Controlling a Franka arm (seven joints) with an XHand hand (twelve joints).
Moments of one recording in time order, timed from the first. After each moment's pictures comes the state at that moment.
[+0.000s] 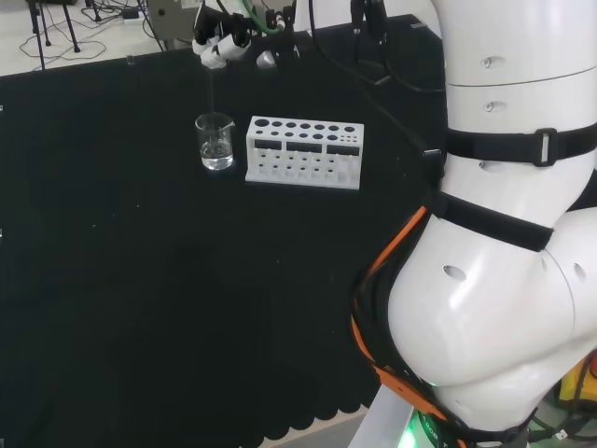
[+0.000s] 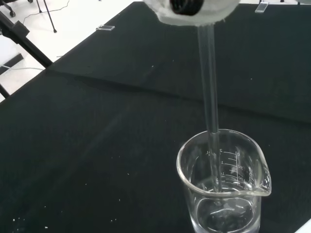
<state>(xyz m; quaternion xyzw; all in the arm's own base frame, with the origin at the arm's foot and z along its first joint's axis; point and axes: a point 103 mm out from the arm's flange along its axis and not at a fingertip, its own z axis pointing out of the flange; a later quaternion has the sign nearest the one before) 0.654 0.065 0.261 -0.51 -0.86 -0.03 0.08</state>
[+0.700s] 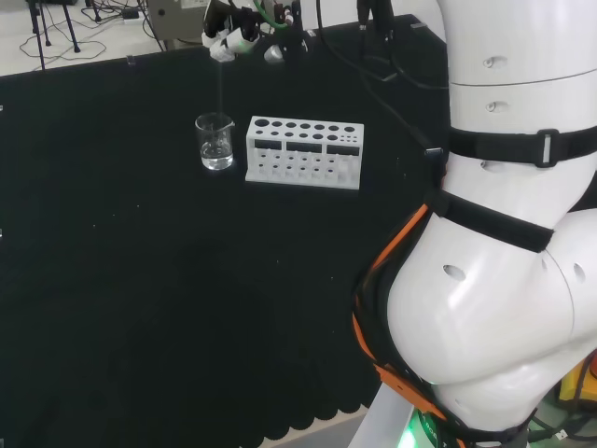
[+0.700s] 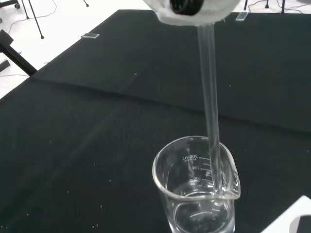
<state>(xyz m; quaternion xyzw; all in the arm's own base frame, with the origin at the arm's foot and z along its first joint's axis) 0.655 0.047 0.269 -0.53 -0.85 -0.03 0.07</state>
